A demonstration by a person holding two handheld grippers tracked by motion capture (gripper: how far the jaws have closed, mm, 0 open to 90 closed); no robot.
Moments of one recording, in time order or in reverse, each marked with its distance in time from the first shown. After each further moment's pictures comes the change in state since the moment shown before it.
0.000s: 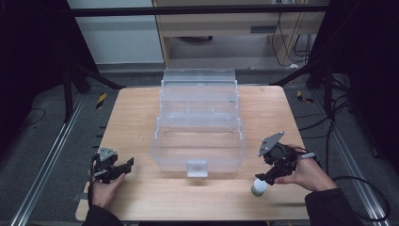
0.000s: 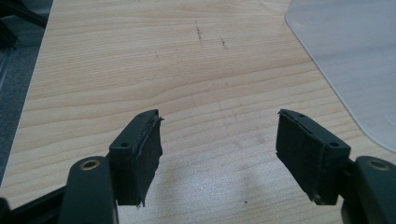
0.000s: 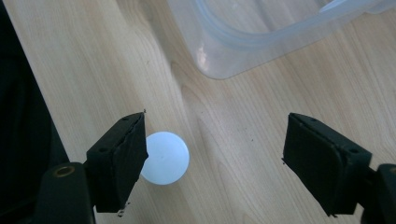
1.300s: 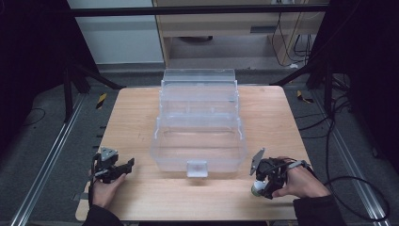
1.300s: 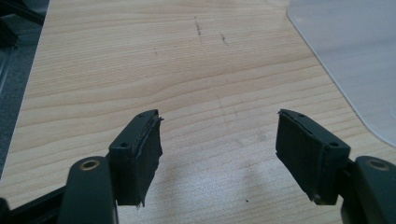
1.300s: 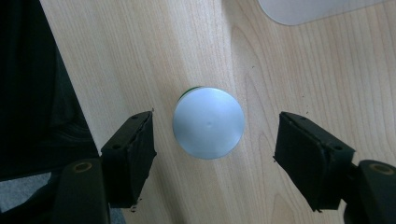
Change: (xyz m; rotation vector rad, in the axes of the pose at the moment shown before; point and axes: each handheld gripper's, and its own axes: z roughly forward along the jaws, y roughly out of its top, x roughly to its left) left arm -0.001 0.000 0.002 0.012 0.004 0.011; right arm 0.023 -0.004 0.036 0.246 0.063 -0.142
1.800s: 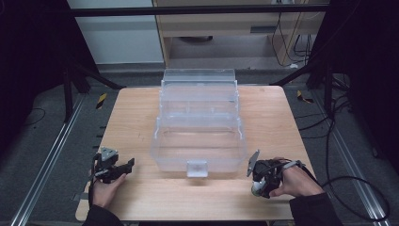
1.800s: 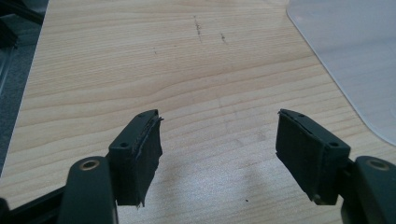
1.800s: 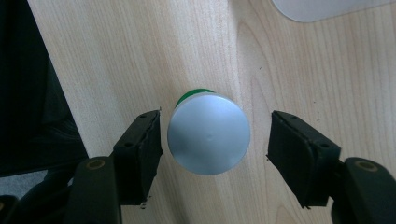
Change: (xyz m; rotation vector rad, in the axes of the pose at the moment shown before) left arm 0.000 0.000 0.000 0.003 0.000 0.002; right arm -0.002 0.005 0.016 0.032 0.018 -0.023
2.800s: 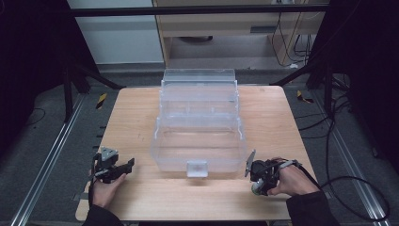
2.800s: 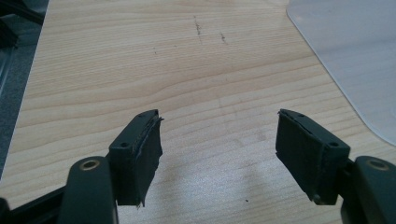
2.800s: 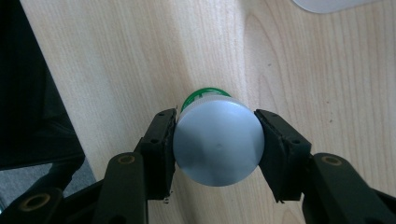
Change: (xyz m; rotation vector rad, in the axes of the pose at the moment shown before) left arm 0.000 0.000 0.000 0.001 0.001 0.001; right arm -0.003 0.005 0.008 0.042 0.020 0.004
